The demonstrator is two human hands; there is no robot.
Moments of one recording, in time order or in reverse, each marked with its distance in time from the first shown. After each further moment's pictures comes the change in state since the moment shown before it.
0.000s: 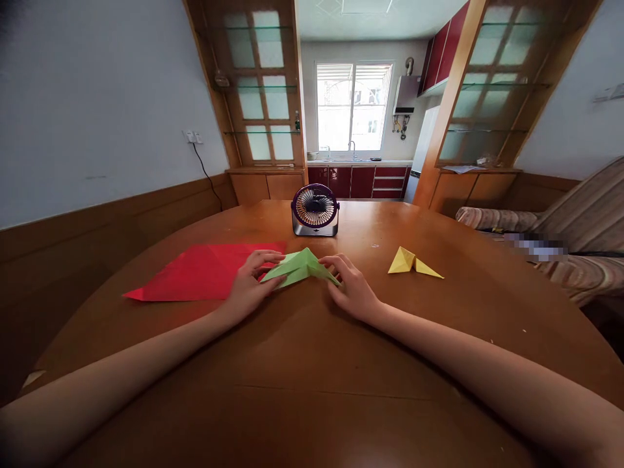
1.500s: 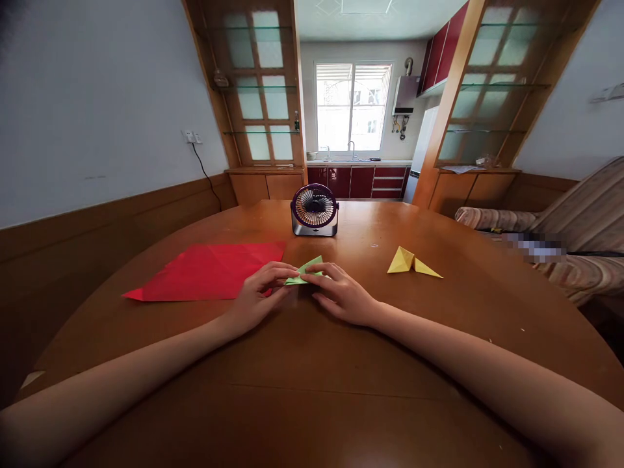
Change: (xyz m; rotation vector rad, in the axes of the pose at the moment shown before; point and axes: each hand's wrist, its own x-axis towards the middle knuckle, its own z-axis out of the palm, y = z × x) left_hand -0.012 0.026 0.008 -0.215 -0.184 0.105; right_hand 0.002 -0.005 -0.001 0.016 -0.236 -0.272
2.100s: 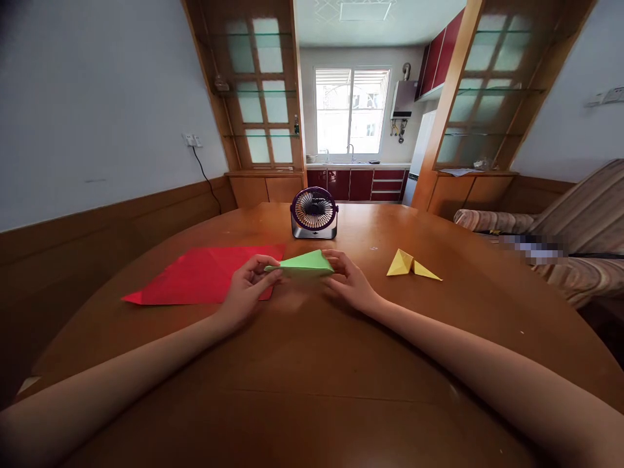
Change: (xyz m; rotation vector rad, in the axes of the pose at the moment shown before) left_hand 0.010 -0.002 -0.005 -0.361 0.238 -0.324; right_hand -0.003 0.029 0.004 0.530 0.243 0.406
